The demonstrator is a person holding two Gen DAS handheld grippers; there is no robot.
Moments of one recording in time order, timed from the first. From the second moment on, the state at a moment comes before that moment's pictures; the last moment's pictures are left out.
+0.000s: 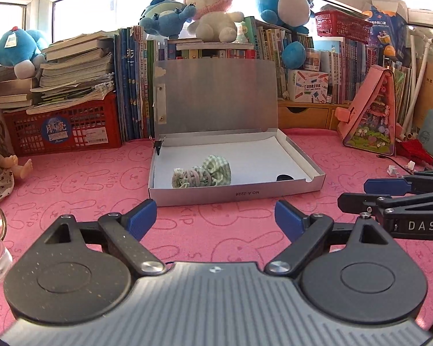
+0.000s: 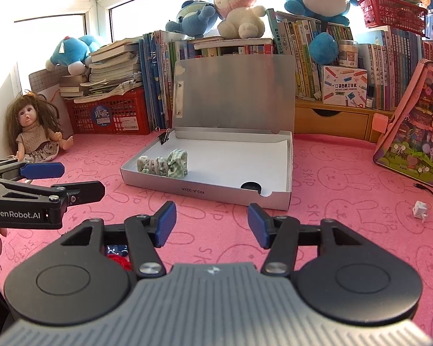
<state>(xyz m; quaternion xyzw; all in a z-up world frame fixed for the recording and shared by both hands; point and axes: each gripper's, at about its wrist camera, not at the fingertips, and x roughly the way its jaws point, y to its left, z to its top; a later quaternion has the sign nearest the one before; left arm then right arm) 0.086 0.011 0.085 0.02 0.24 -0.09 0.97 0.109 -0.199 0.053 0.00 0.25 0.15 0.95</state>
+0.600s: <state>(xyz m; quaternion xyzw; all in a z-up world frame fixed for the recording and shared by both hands) 0.008 0.032 0.034 0.02 0.24 -0.06 0.97 0.057 -0.178 0.014 -0.07 0.26 0.15 0.95</state>
